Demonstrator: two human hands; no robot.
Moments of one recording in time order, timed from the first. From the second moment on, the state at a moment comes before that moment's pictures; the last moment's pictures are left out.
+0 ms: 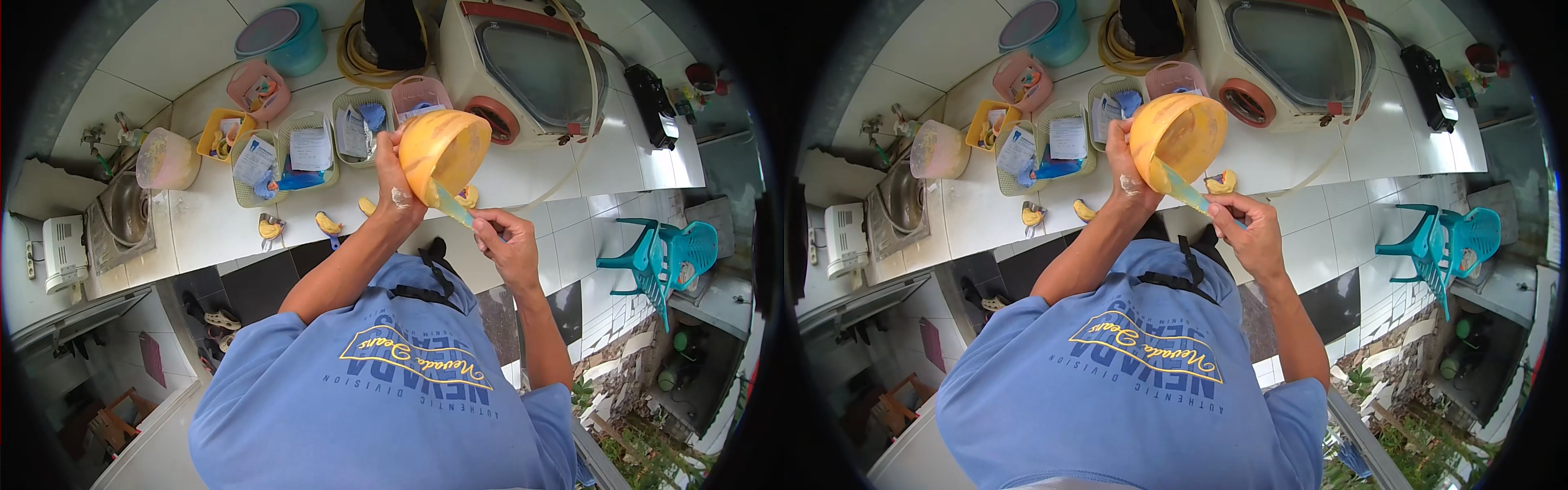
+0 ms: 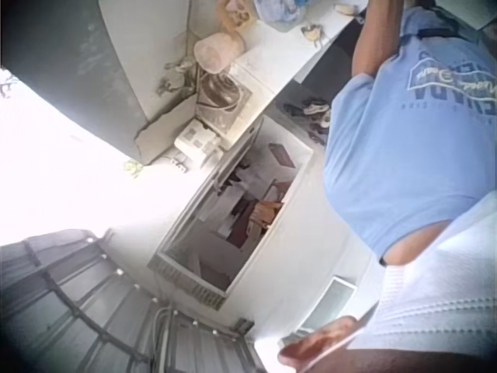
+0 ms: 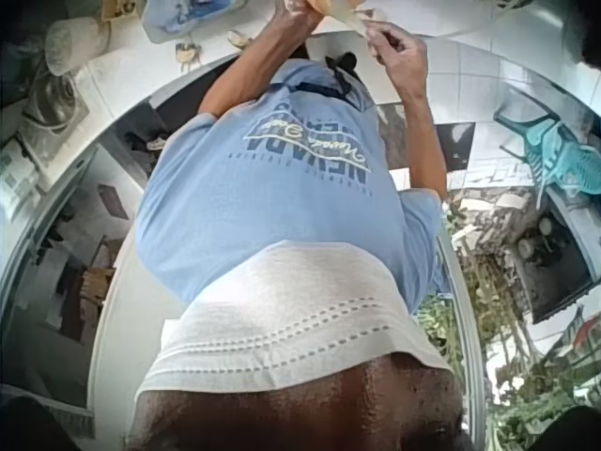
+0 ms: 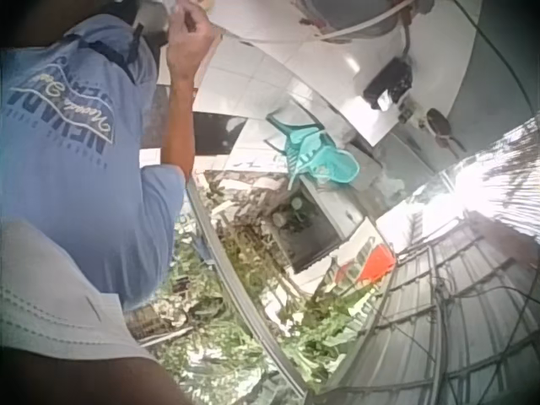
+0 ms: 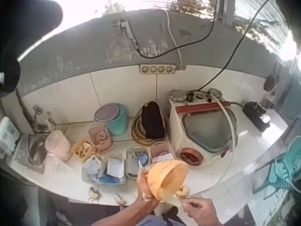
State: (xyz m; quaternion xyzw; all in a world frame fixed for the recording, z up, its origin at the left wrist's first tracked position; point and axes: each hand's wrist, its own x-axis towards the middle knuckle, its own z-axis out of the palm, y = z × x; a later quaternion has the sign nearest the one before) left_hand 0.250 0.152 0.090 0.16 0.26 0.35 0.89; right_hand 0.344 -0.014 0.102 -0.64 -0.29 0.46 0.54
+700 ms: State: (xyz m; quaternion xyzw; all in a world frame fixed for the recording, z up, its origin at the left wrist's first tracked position) left_hand 0.141 0.182 0.025 0.15 0.39 0.37 0.83; right_hand 0.333 -0.057 -0.014 -0.91 -0.16 0.06 0.38
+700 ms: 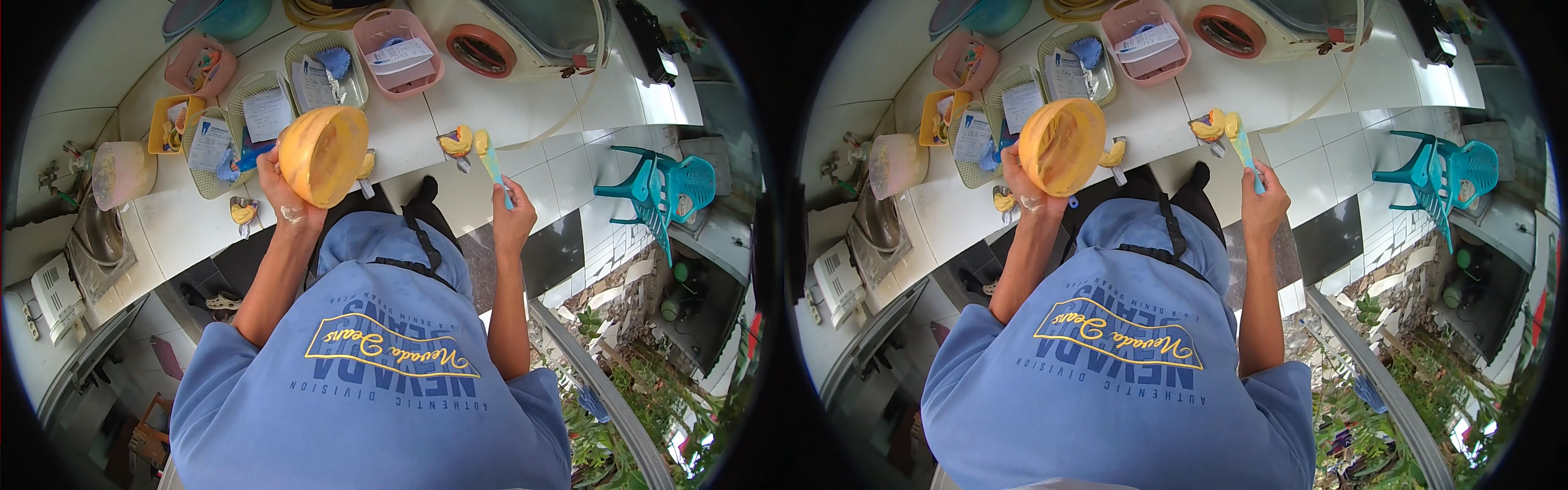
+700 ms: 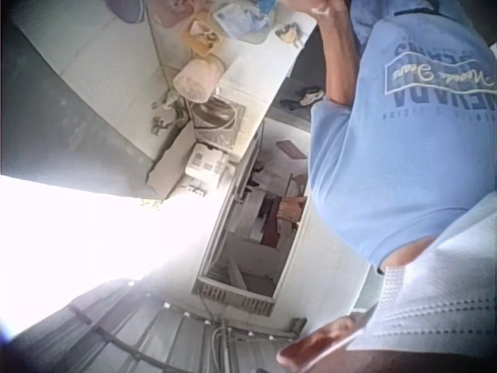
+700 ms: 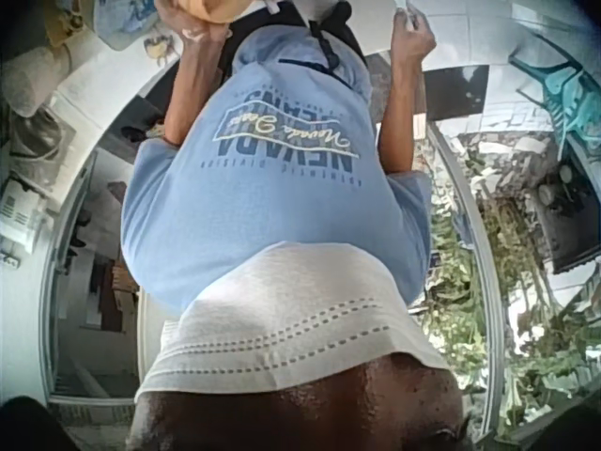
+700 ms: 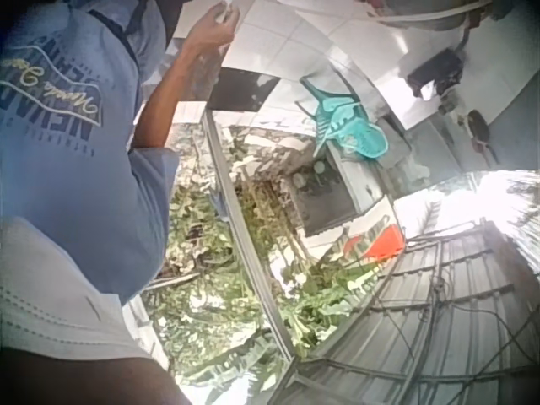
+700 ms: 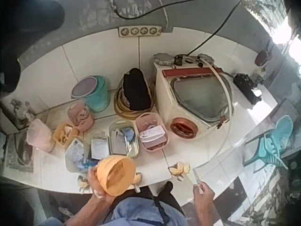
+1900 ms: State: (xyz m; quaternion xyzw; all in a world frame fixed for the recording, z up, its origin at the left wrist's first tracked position) left_hand 0.130 0.181 0.011 0.03 0.37 0.31 0.87; right_hand 0.300 -0.040 0.018 -0.80 -0.07 0.18 0.56
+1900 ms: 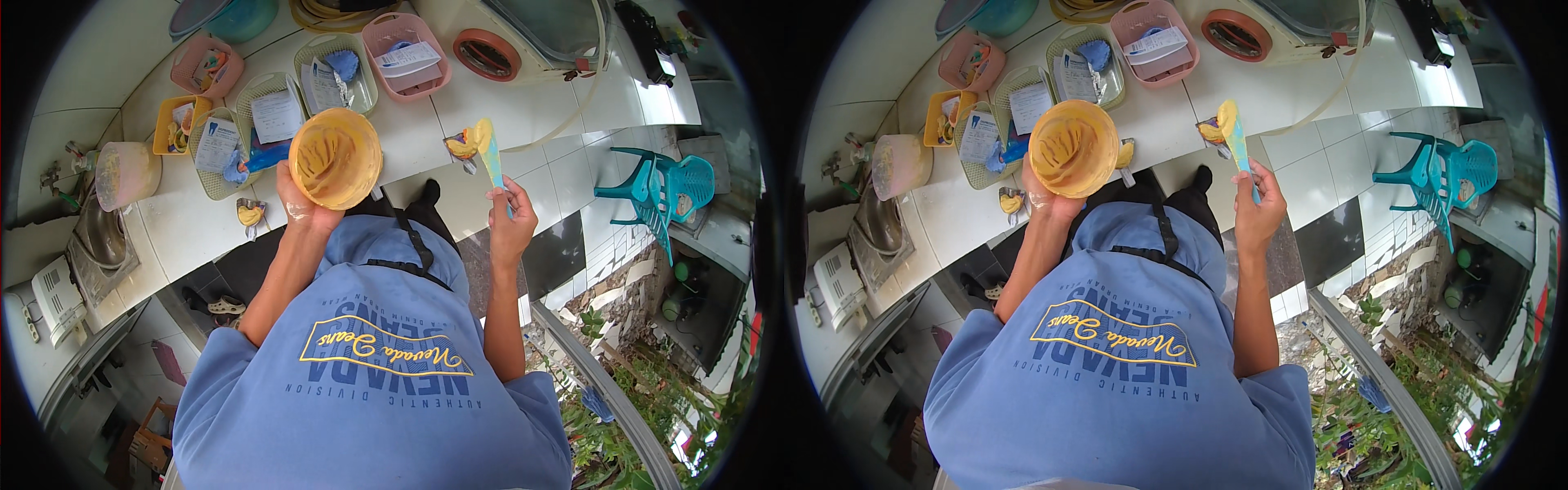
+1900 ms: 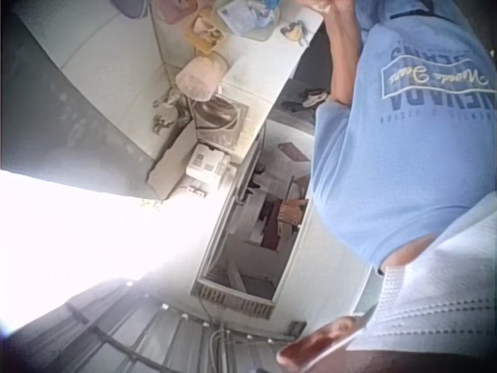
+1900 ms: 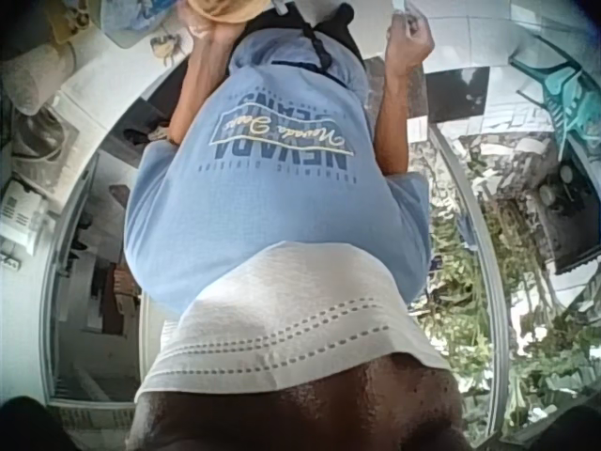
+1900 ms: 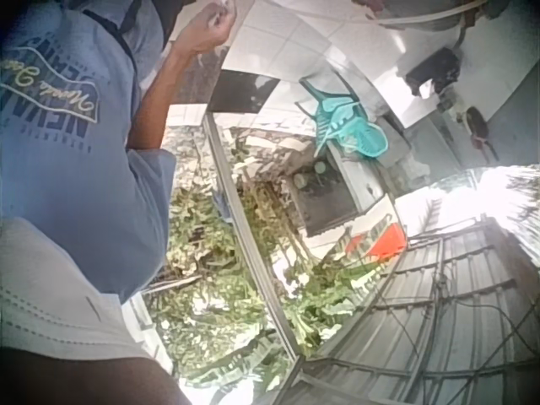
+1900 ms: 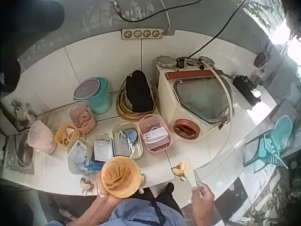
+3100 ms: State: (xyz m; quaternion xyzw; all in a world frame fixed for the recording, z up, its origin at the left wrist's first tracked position) left_hand 0.171 0.152 0.031 -0.08 0.31 0.41 0.86; right_hand 0.382 -0.085 -0.023 -0.83 -0.40 0.11 0.38
